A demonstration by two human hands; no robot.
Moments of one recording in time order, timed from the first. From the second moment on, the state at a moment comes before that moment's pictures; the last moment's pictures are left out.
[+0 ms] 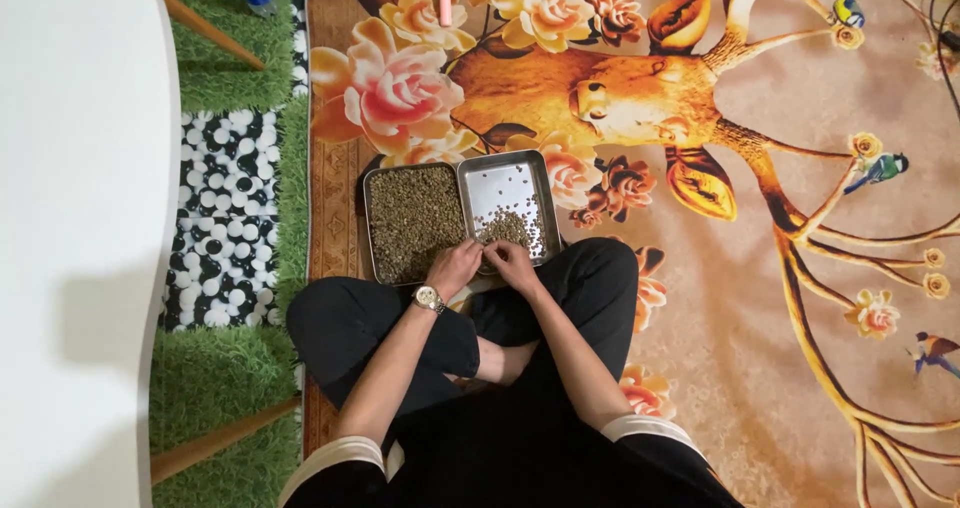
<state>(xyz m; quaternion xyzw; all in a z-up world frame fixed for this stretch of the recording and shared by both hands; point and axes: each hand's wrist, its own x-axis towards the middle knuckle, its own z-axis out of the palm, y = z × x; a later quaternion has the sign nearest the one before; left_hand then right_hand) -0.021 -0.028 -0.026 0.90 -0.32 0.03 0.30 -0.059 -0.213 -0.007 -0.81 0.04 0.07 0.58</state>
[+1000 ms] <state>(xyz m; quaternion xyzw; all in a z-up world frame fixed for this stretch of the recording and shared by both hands) -0.015 -0.024 -0.029 0.91 -0.32 -0.02 0.26 -0.060 -0.207 0.013 -0.79 0.00 0.10 0.61</state>
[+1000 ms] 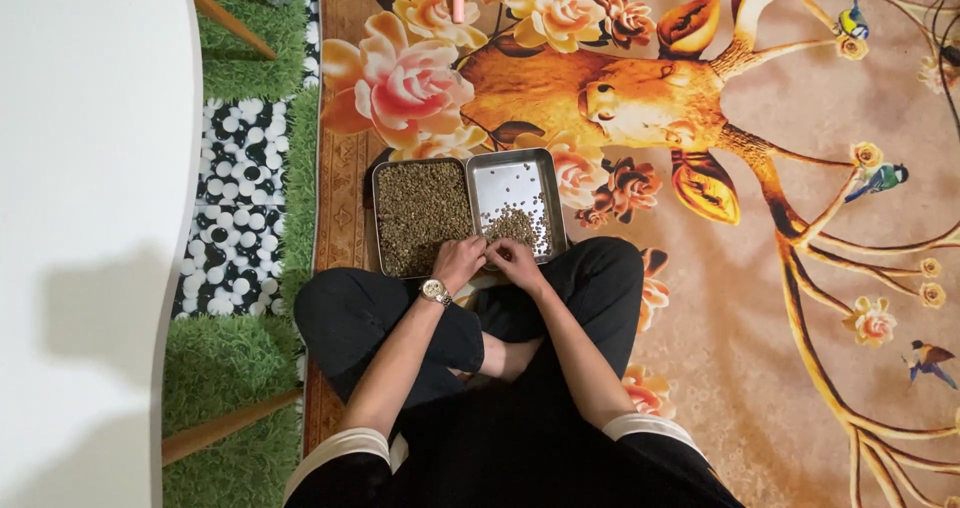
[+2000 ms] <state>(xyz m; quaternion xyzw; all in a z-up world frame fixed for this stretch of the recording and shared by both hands) 0.003 0.001 -0.029 0.99 -0.04 -0.08 0.11 -0.058 -0.205 0.002 -0.85 0.18 -0.03 0.49</state>
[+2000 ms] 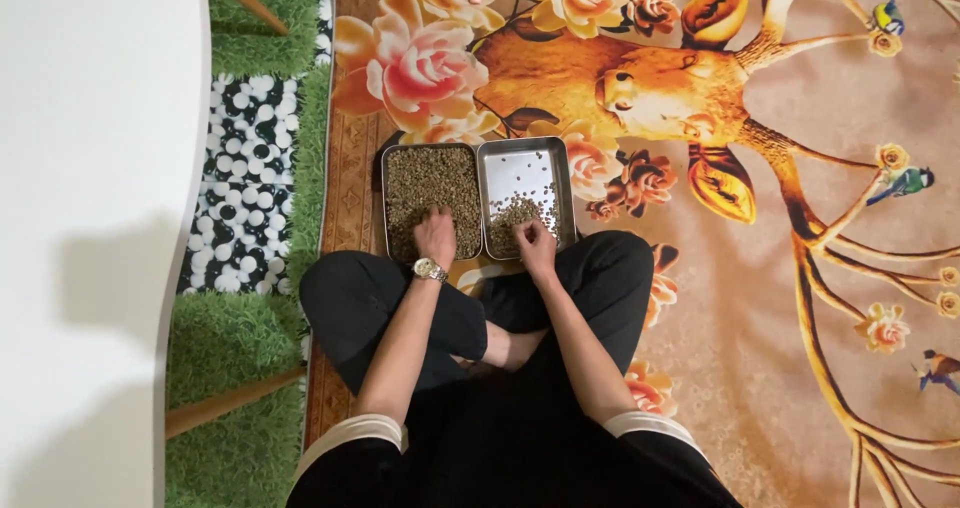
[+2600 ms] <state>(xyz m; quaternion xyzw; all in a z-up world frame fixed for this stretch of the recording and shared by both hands) -0.024 -0.033 -0.022 0.89 -0.34 -0.07 0.29 -0.059 -0.204 -0.001 -0.83 0.02 0.09 0.56</state>
